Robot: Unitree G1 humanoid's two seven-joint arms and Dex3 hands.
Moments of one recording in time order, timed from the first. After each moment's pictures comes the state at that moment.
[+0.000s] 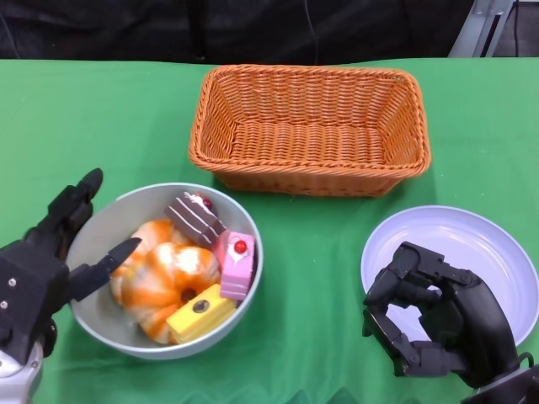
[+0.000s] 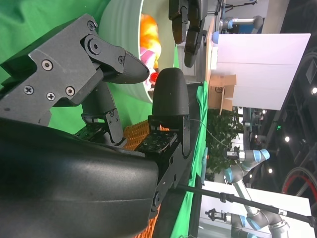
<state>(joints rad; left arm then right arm) -0.24 0.22 0.10 0.56 -0.02 -0.34 -0.16 0.00 0.03 0.06 0.30 0.19 -0.59 0.45</state>
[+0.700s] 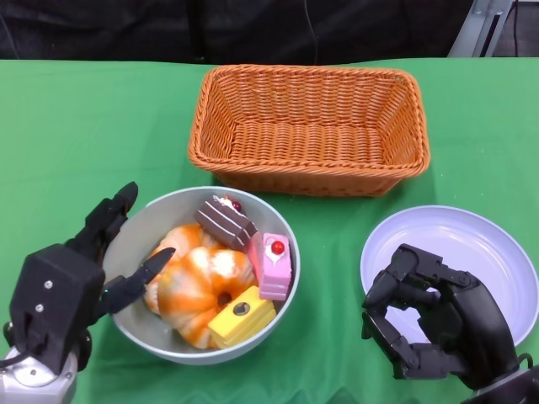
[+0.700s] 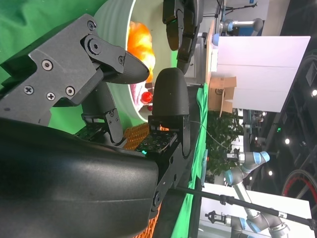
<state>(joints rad) -0.14 0.14 0.04 0.29 0.00 -0.10 -0.13 0.01 0.03 0.06 0.30 0.19 -0.59 0.46</state>
